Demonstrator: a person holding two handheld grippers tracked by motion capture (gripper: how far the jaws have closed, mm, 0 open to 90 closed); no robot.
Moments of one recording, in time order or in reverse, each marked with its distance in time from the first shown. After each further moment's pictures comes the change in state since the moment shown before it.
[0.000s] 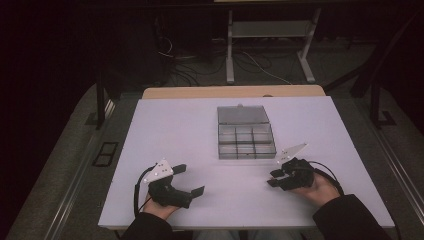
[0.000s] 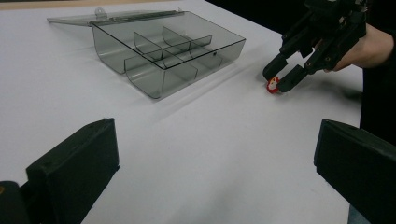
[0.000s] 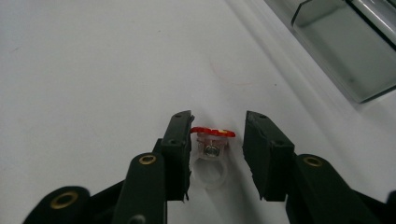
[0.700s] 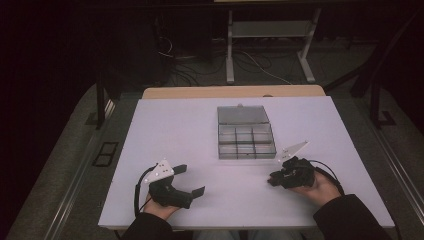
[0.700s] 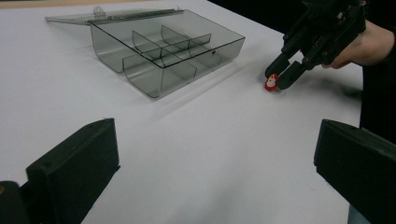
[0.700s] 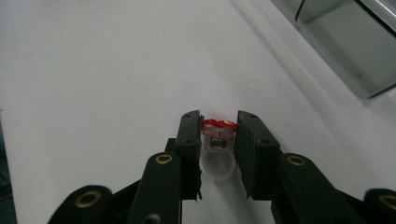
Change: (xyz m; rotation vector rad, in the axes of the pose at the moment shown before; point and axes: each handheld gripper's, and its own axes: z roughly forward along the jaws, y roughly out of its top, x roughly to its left) left arm 0.000 0.000 0.001 0.005 -0.002 0.006; right arm -0.004 0.000 -0.001 0.003 0.044 0.031
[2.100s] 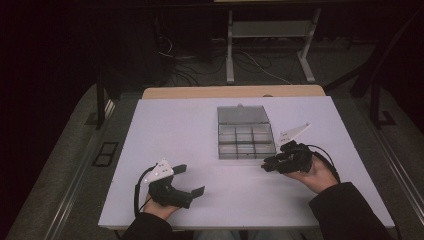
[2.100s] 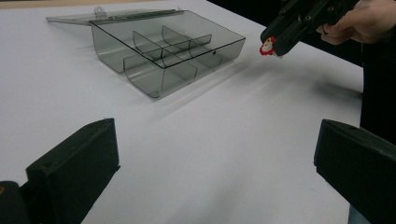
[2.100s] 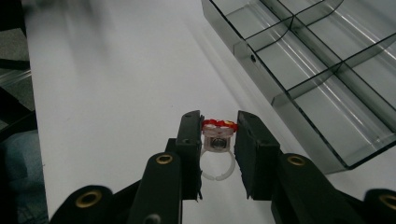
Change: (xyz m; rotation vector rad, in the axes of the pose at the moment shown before) left arm 0.000 0.000 0.000 -0.001 0.000 0.000; right arm -0.006 0.041 -0.024 -0.096 0.039 -0.008
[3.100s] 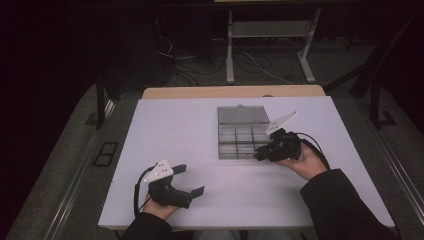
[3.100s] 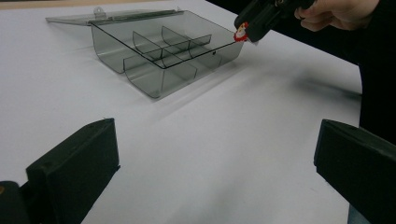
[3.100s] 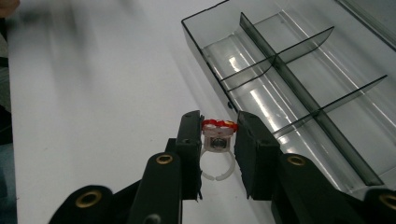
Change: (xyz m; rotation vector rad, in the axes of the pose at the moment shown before) left arm 0.000 0.000 0.000 -0.001 -0.002 -0.002; right arm -0.015 0.035 0.012 0.018 -0.010 -0.033
